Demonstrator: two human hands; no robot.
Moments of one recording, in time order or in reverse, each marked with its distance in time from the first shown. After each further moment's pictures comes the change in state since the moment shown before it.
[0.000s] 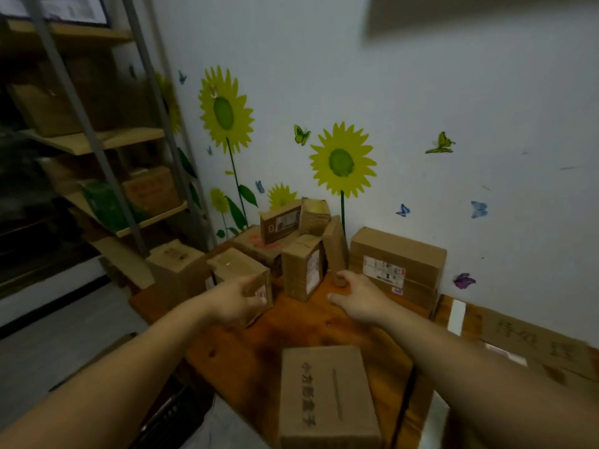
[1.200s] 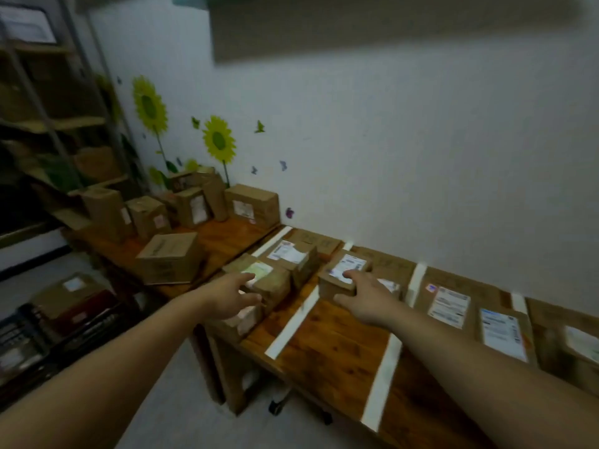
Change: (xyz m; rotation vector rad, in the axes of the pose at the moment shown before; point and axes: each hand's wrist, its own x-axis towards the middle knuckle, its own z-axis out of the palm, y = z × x) left_hand -0.449 0.343 0.371 0.100 -0.039 0.111; right_hand -0.590 0.362 -0.210 -0.089 0.066 0.069
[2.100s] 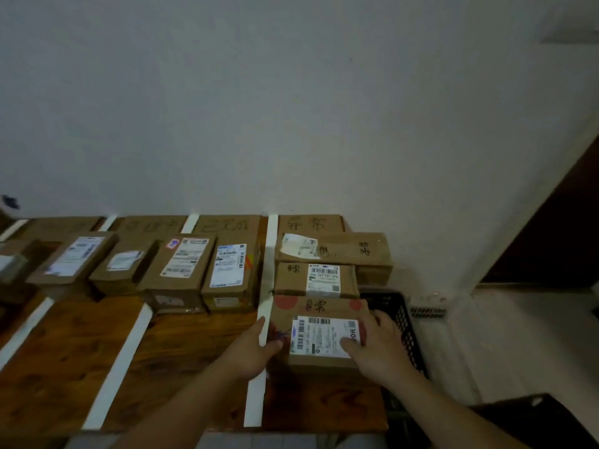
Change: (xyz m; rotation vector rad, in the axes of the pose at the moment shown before) left_hand -0.045 0.387 0.395 -0.233 -0.515 0.221; right_hand -0.288 0.440 -0.086 0.169 0.299 0.676
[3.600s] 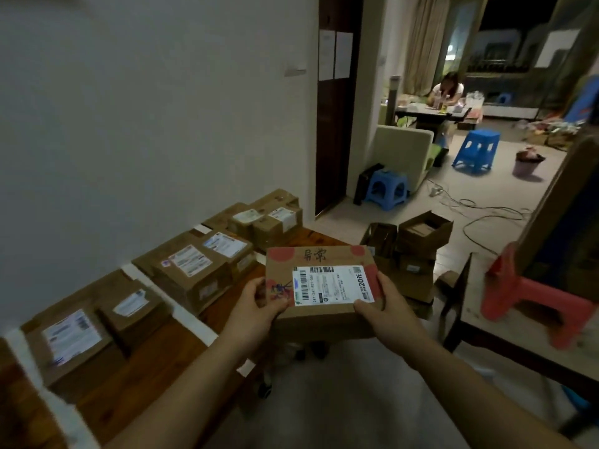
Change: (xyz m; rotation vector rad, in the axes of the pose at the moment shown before) left_hand -0.163 -0.200 -0.283 -0.104 -0.532 0.601; right_hand -0.340 -0.367 0.258 0.708 0.864 0.463
